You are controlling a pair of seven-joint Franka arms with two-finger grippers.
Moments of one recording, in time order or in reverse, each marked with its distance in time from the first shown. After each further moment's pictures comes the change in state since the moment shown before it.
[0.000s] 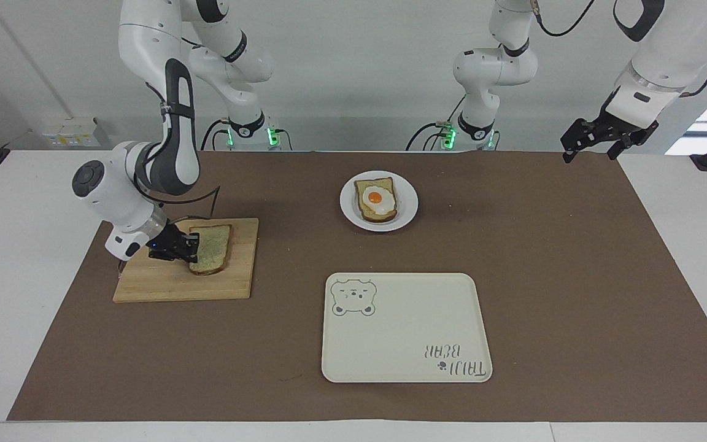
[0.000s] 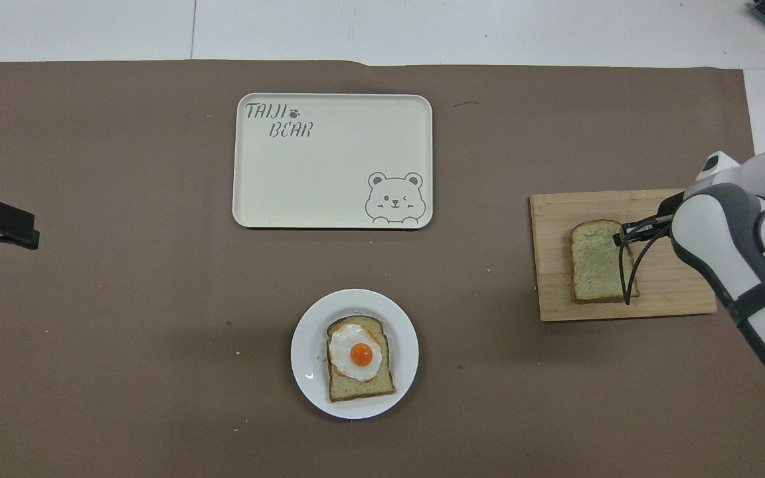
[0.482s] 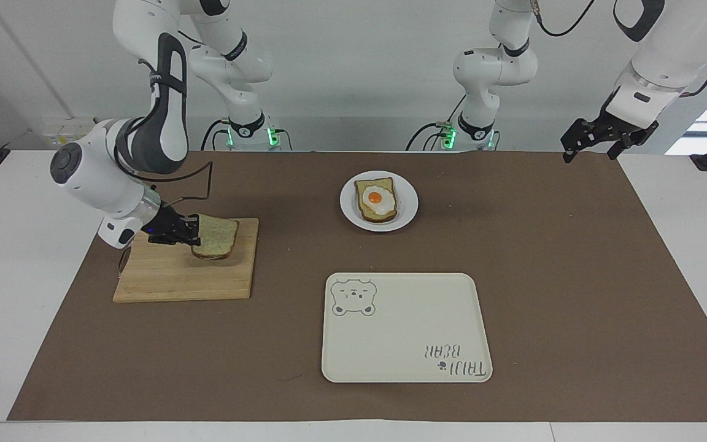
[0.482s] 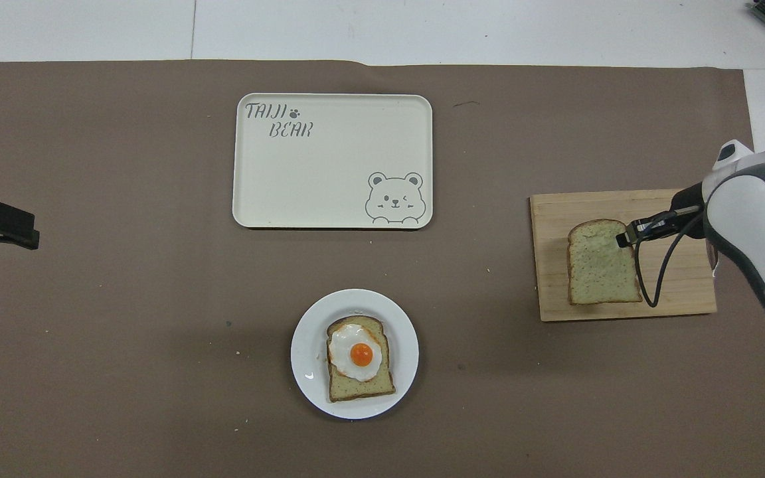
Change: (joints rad) left arm 0.000 0.000 0.000 0.000 0.000 0.000 0.000; right arm -0.001 -0.047 0.004 0.090 0.066 -0.219 0.000
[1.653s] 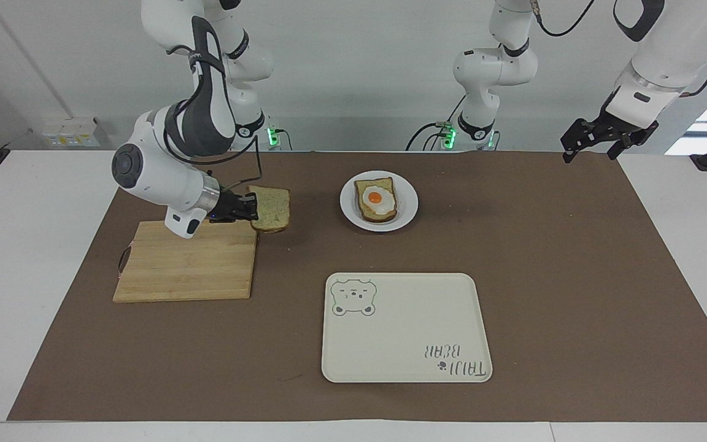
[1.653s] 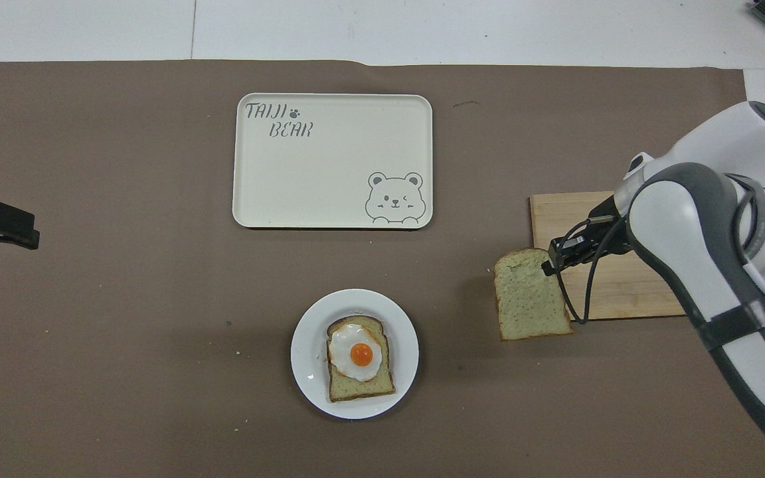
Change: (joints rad) left arm 0.000 0.000 0.000 0.000 0.000 0.000 0.000; right arm 0.184 -0.016 0.033 0.004 0.078 -0.146 0.224
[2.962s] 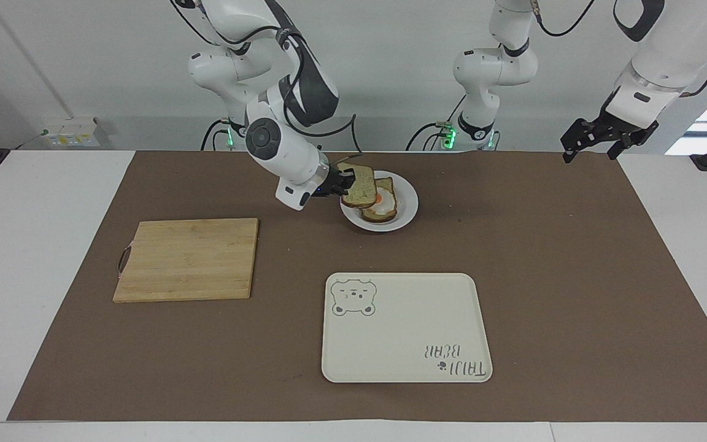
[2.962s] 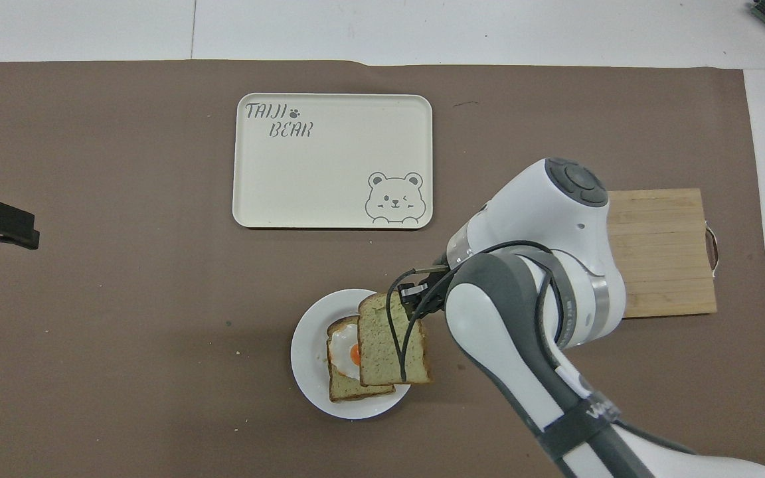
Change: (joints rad) left arm 0.000 0.000 0.000 0.000 0.000 0.000 0.000; right arm 0.380 -0.035 0.003 -0.070 0.144 0.183 0.343
